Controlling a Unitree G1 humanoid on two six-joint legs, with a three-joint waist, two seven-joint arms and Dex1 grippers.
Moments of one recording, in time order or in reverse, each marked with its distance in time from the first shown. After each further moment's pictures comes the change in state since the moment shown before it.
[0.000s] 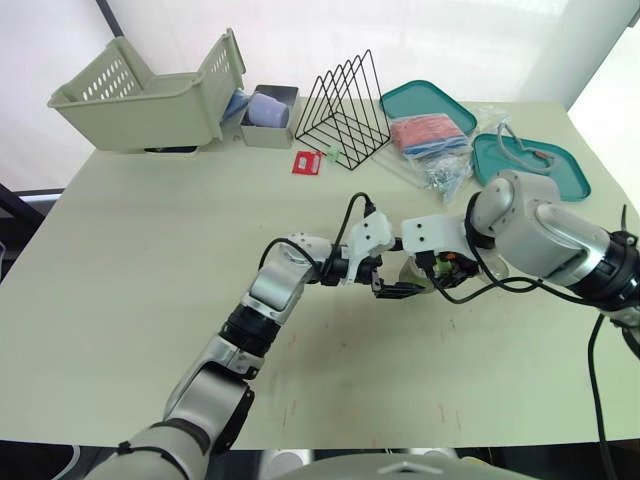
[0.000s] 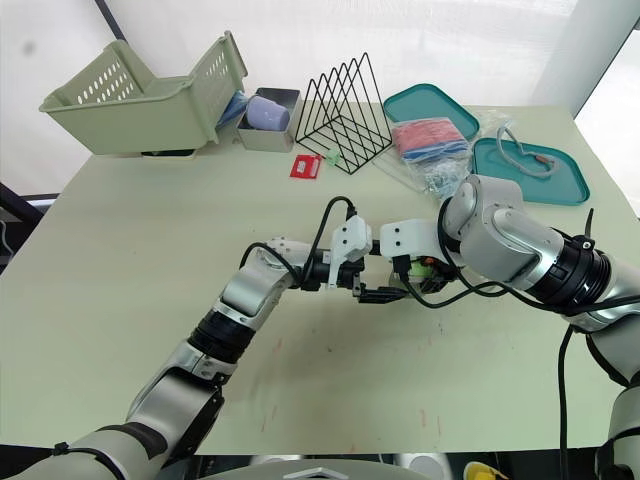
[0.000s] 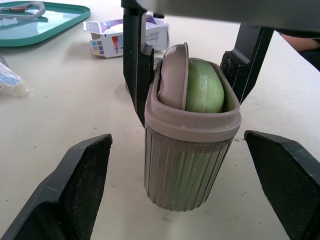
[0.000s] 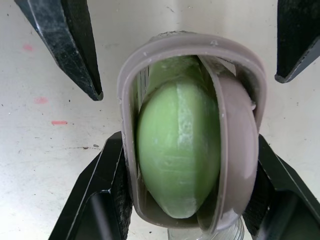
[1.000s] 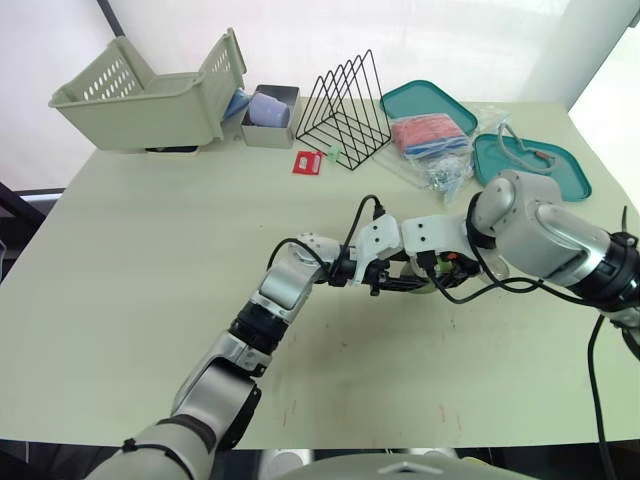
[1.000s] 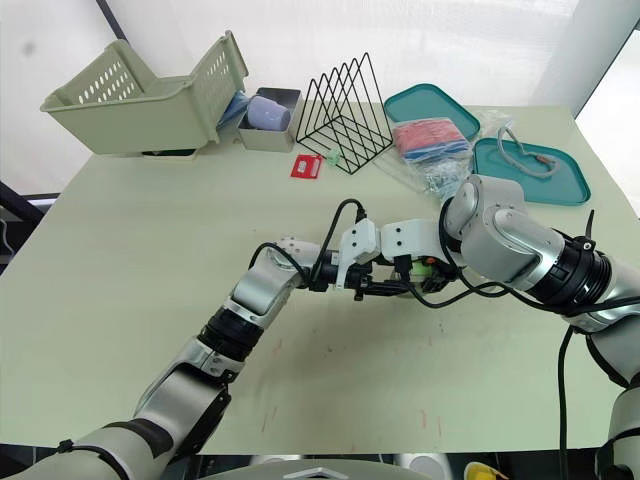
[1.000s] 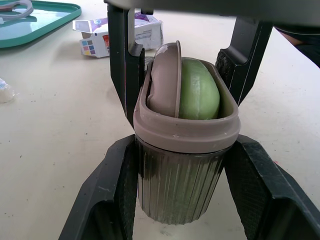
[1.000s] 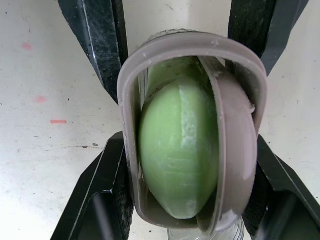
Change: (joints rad) left arm -0.027 -0.033 -0.025 0.057 0.021 -0.033 -0.002; right arm 0.007 0.001 -0.008 0.004 -0.015 -0.002 0.012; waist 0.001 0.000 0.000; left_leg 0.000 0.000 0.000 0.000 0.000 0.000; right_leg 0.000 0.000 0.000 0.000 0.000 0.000
